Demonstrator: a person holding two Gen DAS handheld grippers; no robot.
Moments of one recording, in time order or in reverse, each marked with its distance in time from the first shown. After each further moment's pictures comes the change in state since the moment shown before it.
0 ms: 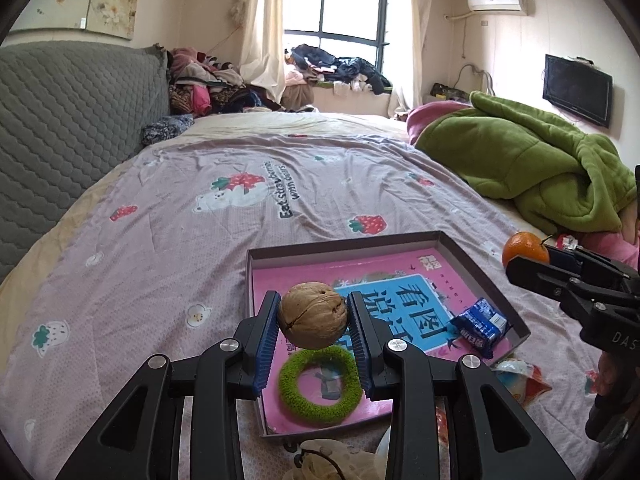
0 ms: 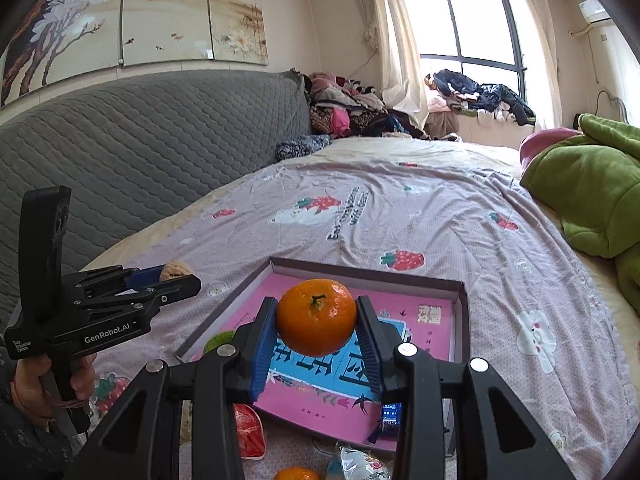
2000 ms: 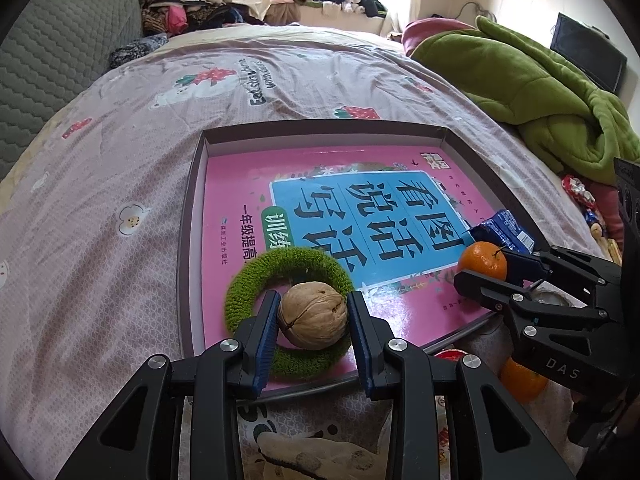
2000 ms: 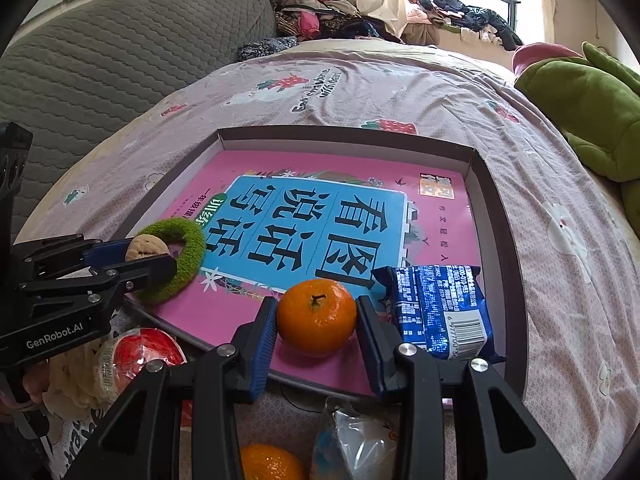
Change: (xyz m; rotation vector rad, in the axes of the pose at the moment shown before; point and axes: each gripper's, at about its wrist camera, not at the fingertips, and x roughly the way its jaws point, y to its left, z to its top) left arm 0.075 -0.009 -0.051 -0.018 0.304 -0.066; right arm 0.085 -0.009 -0.066 0.048 0.344 -0.115
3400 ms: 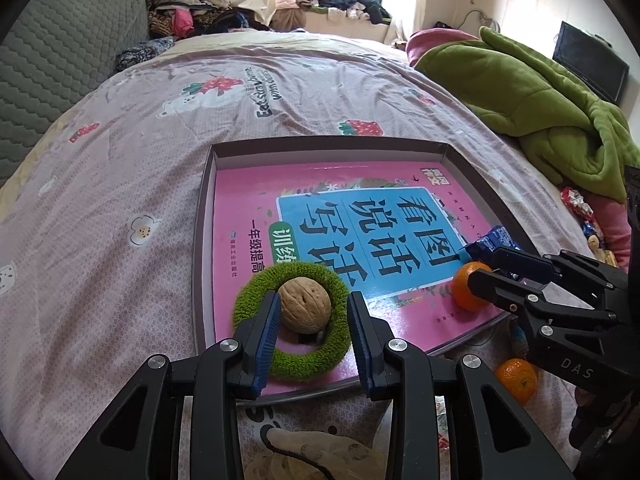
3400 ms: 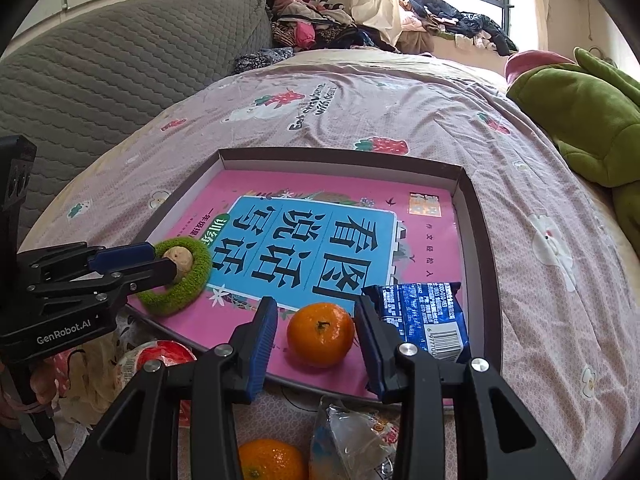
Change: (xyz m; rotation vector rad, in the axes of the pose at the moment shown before) left arm -0.014 0.003 0.008 -0.019 -0.023 0.002; right arm -0.020 -0.002 0.009 0.013 -0.034 -0.003
